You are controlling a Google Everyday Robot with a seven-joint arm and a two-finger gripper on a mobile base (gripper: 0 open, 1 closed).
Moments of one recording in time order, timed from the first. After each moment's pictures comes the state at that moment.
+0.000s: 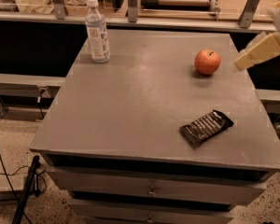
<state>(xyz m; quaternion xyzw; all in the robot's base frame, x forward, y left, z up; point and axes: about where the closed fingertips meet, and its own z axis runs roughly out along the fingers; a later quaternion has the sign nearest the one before) 0.557 -0.257 0.996 -0.46 0.79 0.01 0.41</state>
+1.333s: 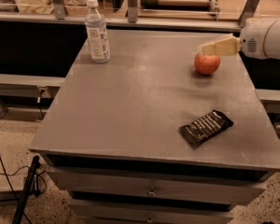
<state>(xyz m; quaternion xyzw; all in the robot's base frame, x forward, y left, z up) 0.661 -0.252 0.955 -0.26 0.78 0.07 0.57</state>
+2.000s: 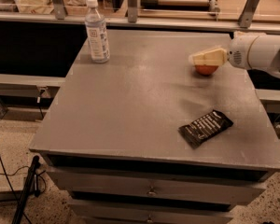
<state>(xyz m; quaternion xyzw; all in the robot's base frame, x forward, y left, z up) 0.677 -0.236 0.911 -0.26 0.78 0.09 0.56</state>
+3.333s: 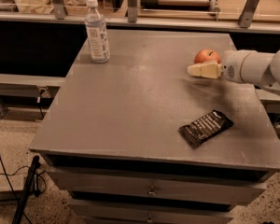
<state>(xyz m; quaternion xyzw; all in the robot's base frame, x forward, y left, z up) 0.679 -0.238 0.856 -0.22 0.81 0.12 0.54</state>
